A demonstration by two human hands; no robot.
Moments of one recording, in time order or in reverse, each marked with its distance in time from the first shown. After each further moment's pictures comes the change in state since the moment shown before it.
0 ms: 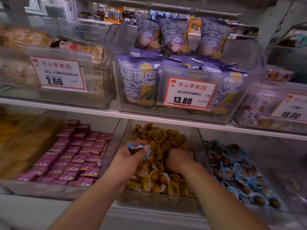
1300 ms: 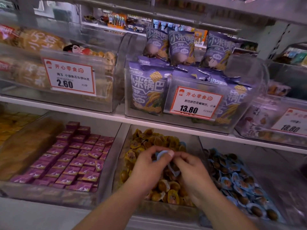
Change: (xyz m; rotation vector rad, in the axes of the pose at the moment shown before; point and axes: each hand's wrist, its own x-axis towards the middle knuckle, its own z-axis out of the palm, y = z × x) left_hand -0.004 0.006 0.043 -0.051 -0.122 0.070; right_hand -0.091 -0.014 -0.015 1.332 0.269 -0.062
